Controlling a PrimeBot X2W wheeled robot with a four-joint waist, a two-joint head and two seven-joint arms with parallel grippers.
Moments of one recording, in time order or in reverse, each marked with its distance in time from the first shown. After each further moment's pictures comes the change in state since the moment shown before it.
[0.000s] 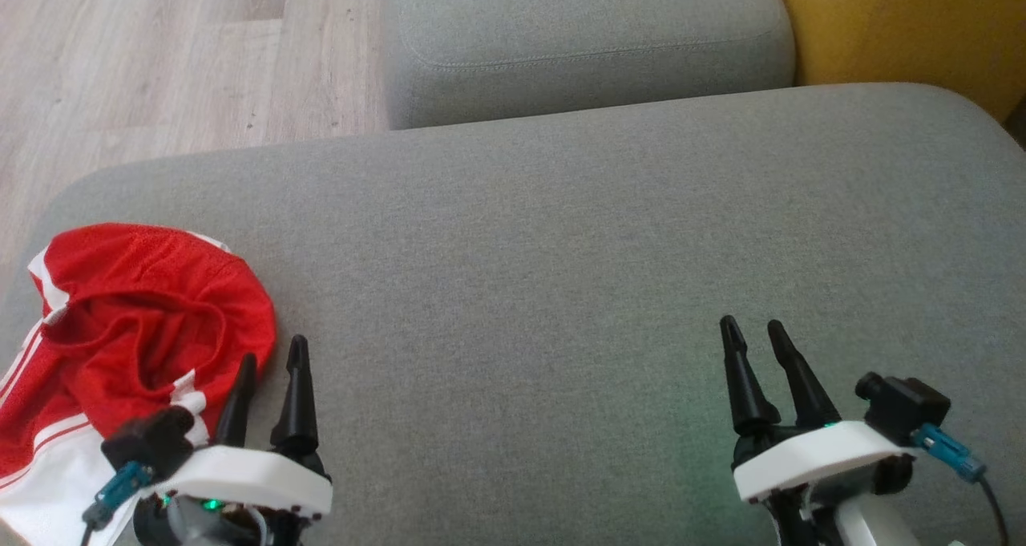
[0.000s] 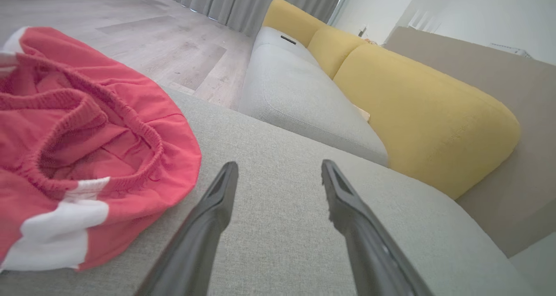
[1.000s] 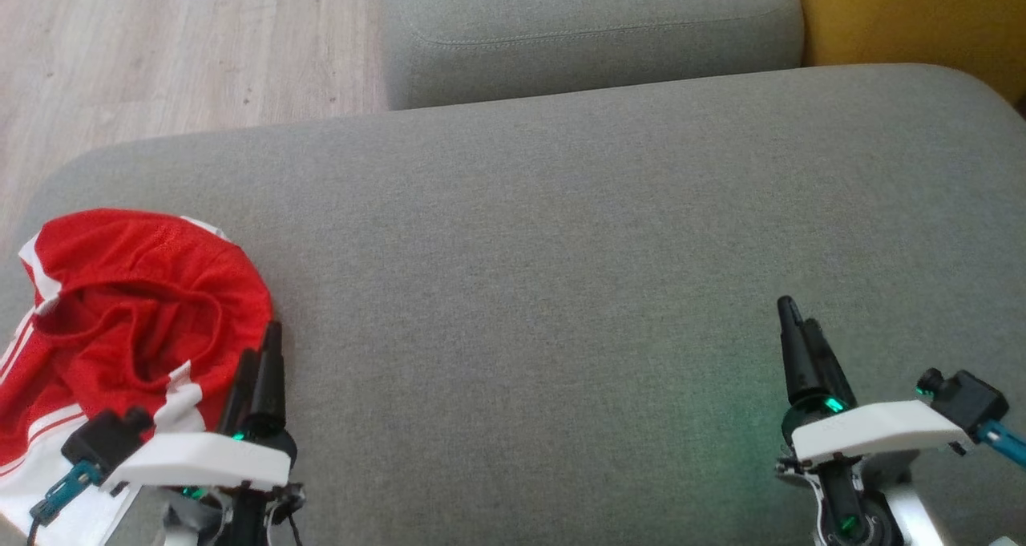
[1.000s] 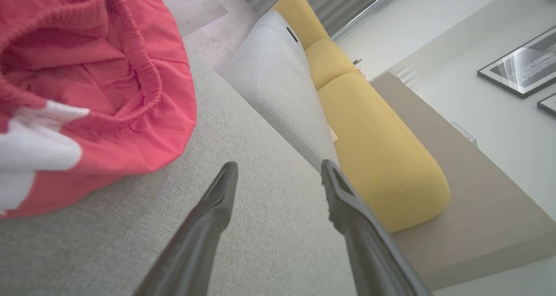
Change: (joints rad) left arm -0.054 -0.029 0.089 0.081 -0.393 -0.115 0.083; right arm -0.027 -0.016 -0.067 0.014 0.431 0.000 0.090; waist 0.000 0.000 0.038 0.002
